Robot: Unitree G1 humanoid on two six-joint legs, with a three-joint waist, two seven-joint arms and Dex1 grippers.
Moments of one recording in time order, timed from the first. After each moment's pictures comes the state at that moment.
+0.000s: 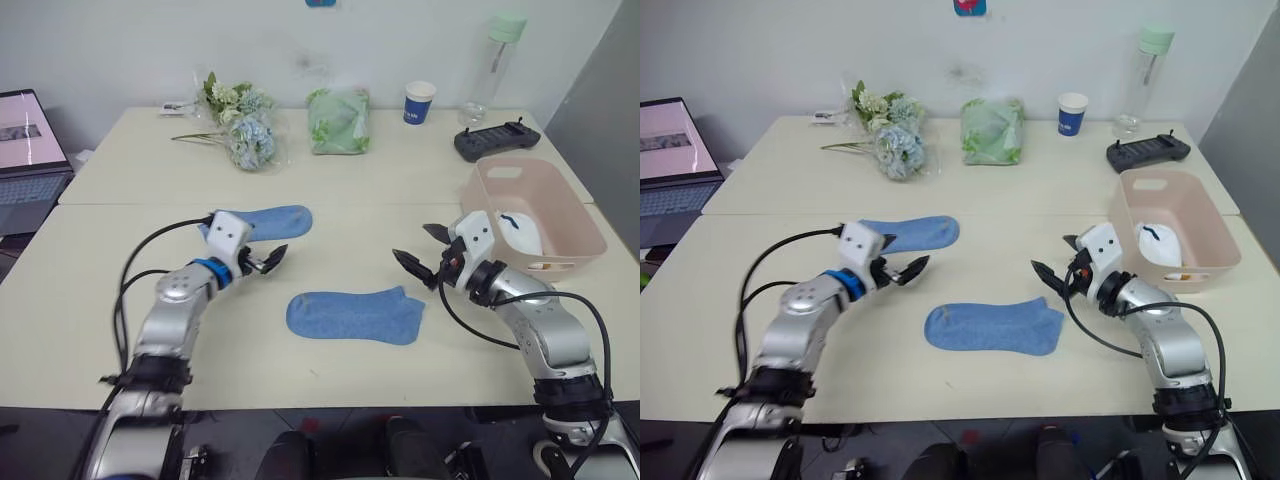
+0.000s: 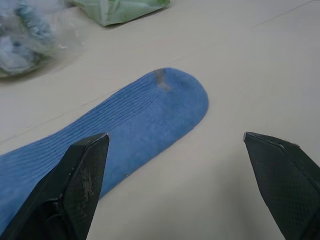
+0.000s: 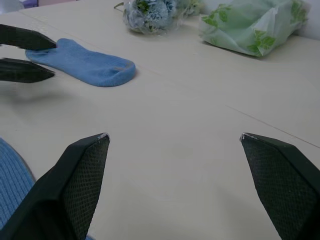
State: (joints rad) left arm -0.51 0.44 0.02 0.39 -0.14 0.16 -0.60; right arm -0.34 -0.45 0.02 -0.15 0.30 0.43 0.60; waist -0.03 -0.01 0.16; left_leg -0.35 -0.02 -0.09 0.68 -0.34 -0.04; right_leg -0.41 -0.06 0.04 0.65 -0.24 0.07
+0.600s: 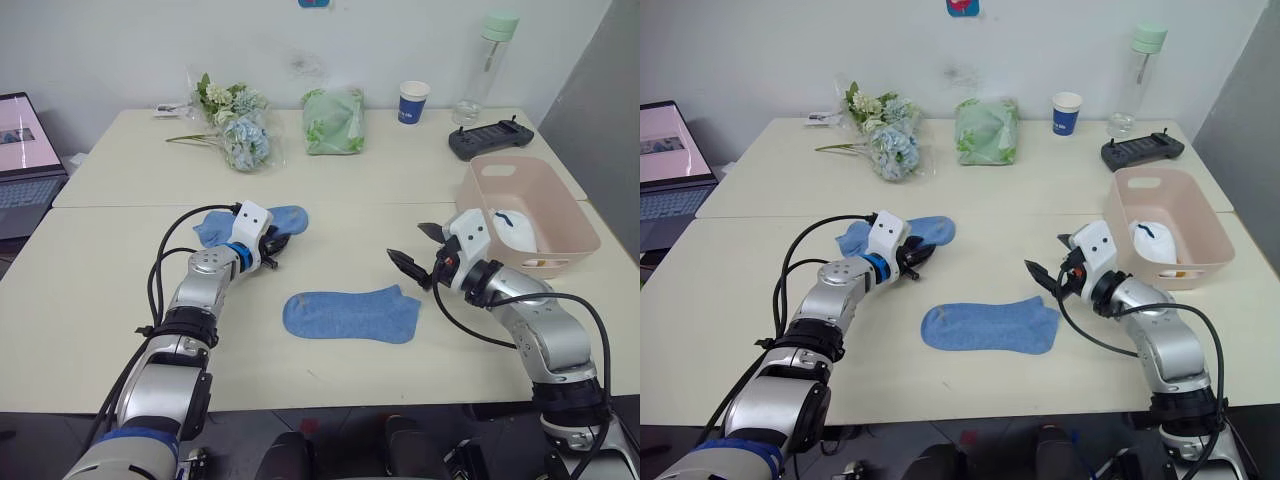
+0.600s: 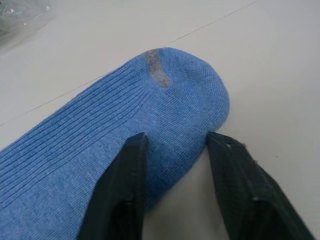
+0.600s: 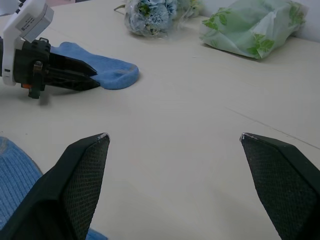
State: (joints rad) left arm -0.75 0.40 -0.03 0.82 -0.07 0.05 -0.58; right arm -0.33 -0.43 0.02 -0.25 0.30 0.52 0.56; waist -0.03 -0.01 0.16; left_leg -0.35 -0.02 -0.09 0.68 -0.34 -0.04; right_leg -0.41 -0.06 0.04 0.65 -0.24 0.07
